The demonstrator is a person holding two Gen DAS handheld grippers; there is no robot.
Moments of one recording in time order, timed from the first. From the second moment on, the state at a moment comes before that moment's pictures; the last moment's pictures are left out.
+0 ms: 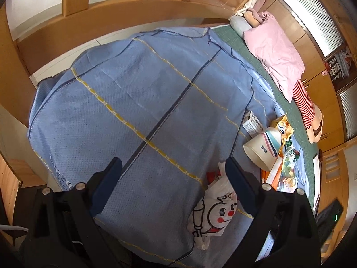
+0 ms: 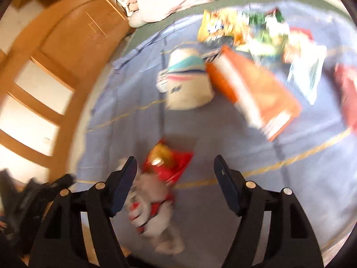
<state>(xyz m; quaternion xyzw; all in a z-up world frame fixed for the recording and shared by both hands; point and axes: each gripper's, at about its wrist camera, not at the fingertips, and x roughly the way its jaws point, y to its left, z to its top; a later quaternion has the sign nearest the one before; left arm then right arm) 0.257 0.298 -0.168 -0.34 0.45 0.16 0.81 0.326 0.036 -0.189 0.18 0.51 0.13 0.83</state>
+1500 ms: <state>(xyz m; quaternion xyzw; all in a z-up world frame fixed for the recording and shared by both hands) 0.371 0.219 -0.221 -0.28 0.51 -0.09 0.81 0.270 -0.033 -0.151 0.22 0.39 -0.04 0.90</state>
